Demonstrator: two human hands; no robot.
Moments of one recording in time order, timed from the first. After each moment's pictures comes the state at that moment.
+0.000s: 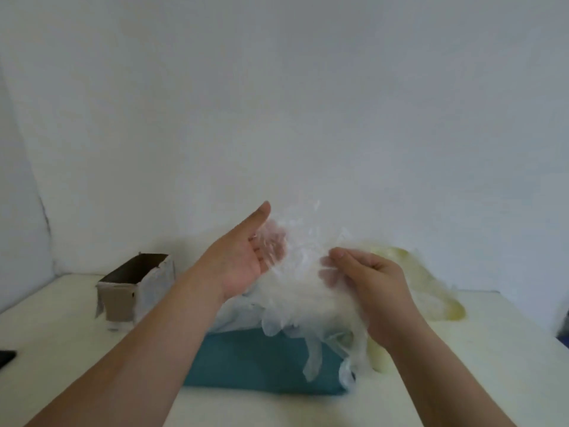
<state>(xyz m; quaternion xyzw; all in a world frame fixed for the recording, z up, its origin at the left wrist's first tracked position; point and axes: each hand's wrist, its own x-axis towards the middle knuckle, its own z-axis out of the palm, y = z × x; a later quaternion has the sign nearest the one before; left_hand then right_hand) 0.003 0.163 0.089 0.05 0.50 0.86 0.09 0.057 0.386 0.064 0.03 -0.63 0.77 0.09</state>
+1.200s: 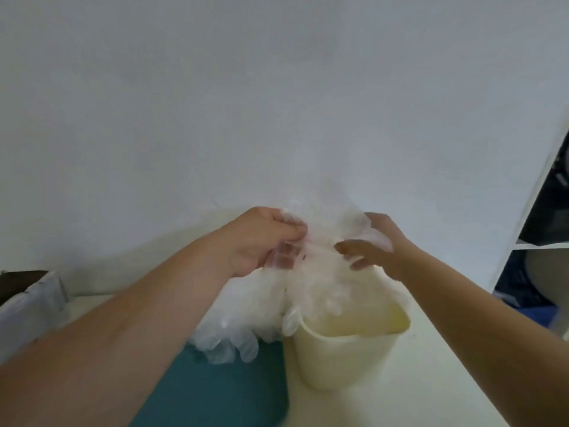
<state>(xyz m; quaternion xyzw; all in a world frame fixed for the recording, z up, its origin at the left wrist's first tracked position) -0.059 0.306 0.112 0.13 0.71 0.68 0.13 -0.058 0.532 0.093 -0.03 -0.85 0.52 0.08</state>
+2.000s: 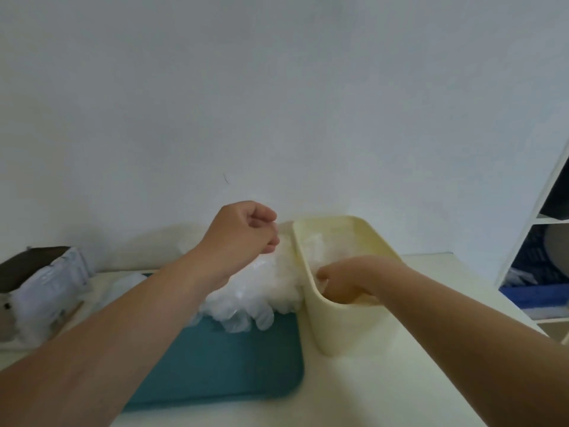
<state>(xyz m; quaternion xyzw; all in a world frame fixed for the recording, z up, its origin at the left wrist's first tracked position) -0.038 0.262 0.067 0.08 0.81 0.58 -0.06 -0.041 0.460 0.045 0.04 -0.97 -0.01 -0.24</state>
